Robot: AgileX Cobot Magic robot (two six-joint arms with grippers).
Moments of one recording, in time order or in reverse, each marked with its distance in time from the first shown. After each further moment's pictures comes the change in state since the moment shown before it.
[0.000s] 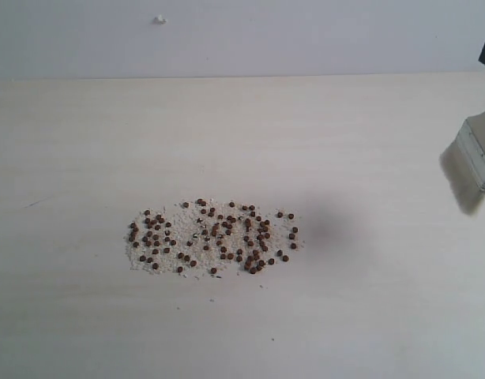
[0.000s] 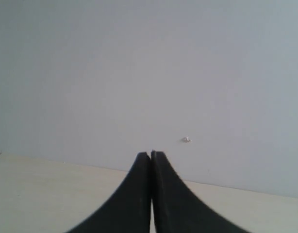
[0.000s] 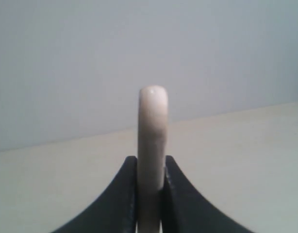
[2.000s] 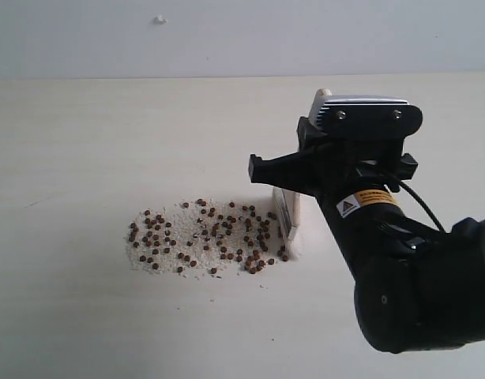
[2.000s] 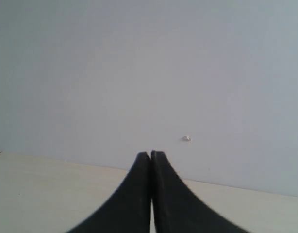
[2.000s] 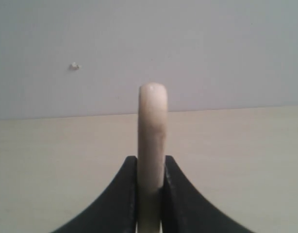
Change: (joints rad) left arm 0.000 0.000 0.000 0.000 0.004 0.000; right arm 0.698 0.746 -0.016 -0.210 -0.775 0.700
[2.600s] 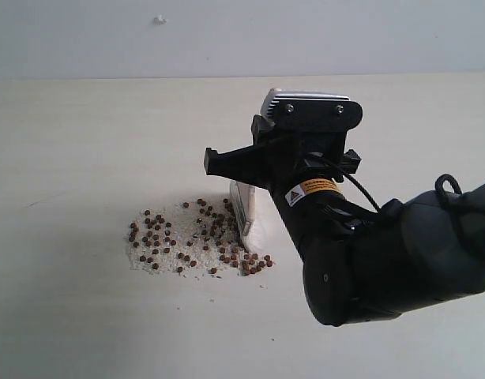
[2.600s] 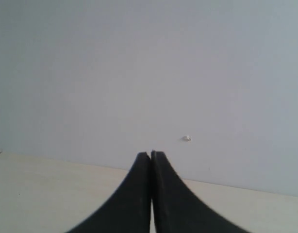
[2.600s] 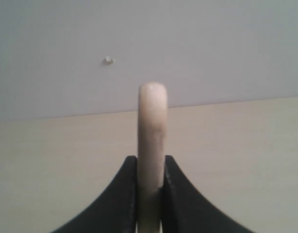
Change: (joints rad) left arm 0.000 0.000 0.000 0.000 0.000 0.002; right arm 0.000 0.115 -0.155 -0.071 0.060 0.079
